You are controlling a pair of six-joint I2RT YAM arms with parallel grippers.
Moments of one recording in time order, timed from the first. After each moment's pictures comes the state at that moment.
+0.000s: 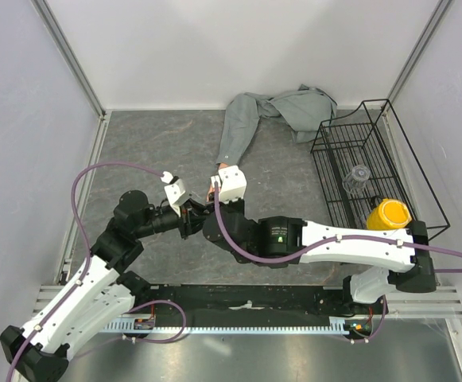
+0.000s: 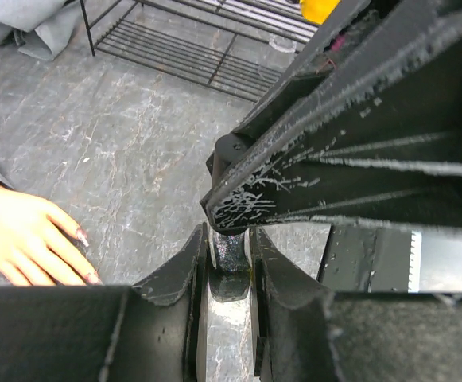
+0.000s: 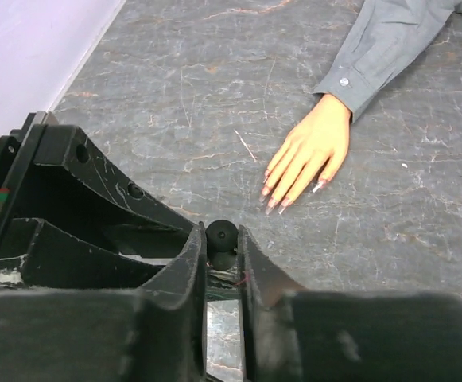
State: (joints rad) left arm -0.55 0.65 0.61 -0.10 0.62 -0.06; right arm 1.44 1.49 1.46 -0.51 0.93 0.63
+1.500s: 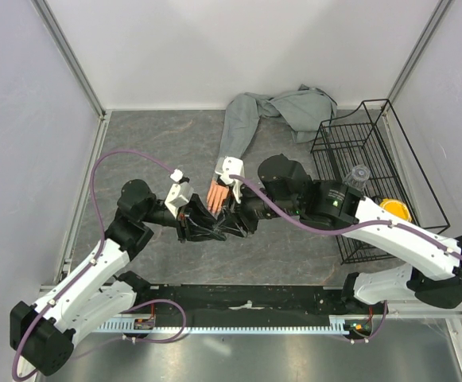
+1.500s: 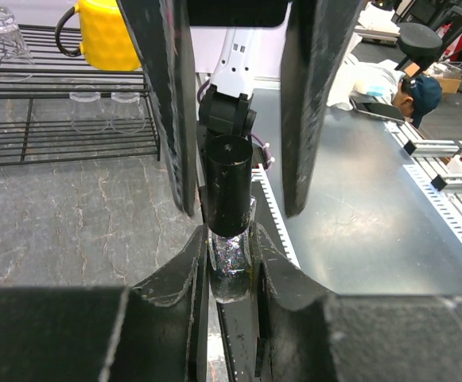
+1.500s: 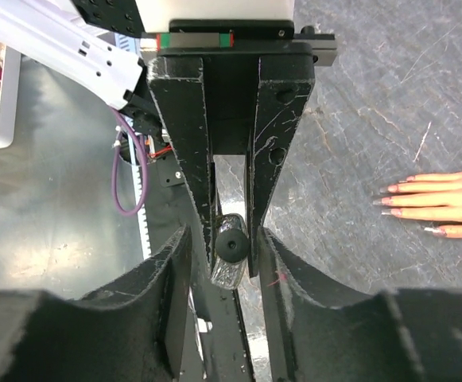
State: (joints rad) left arm -0.53 0.83 0.62 0.30 1.24 -0.25; right arm 1.12 1.29 1.50 -0.65 -0.29 0.07
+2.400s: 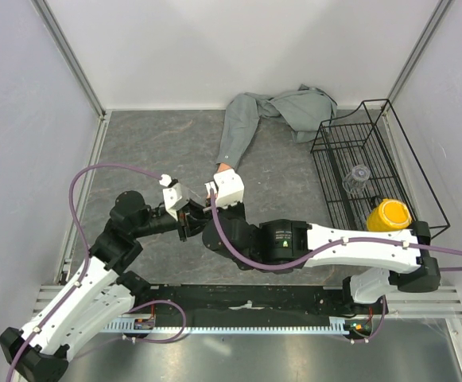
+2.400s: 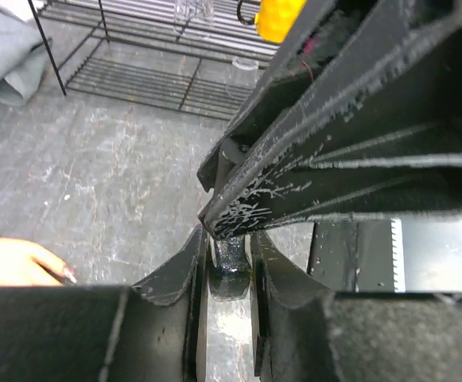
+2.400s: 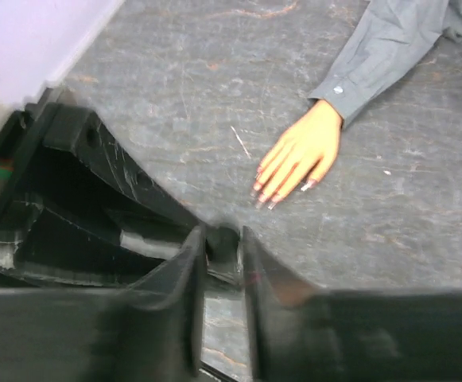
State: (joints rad) left arm -0.55 0.65 0.62 -0.05 0.73 -0.04; right arm 1.49 1.49 1.53 -0.60 0.96 0.58
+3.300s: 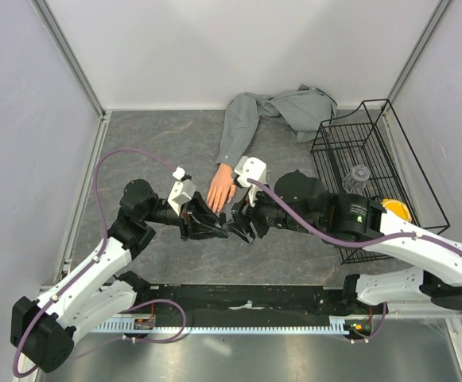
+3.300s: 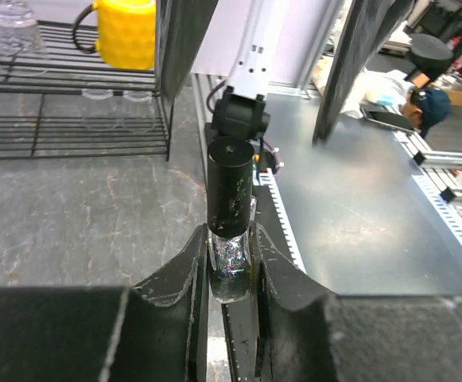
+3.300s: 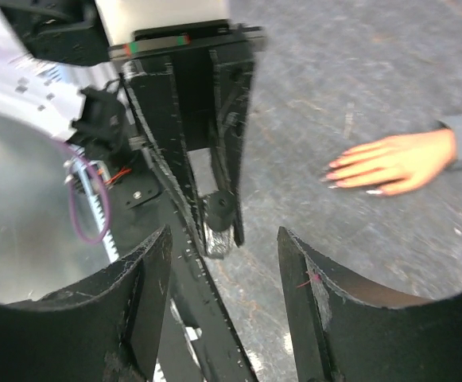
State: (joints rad) left arm -0.54 0.86 0.60 0.35 1.20 -0.27; right arm 1.25 1.18 1.48 -0.69 0.11 0.18
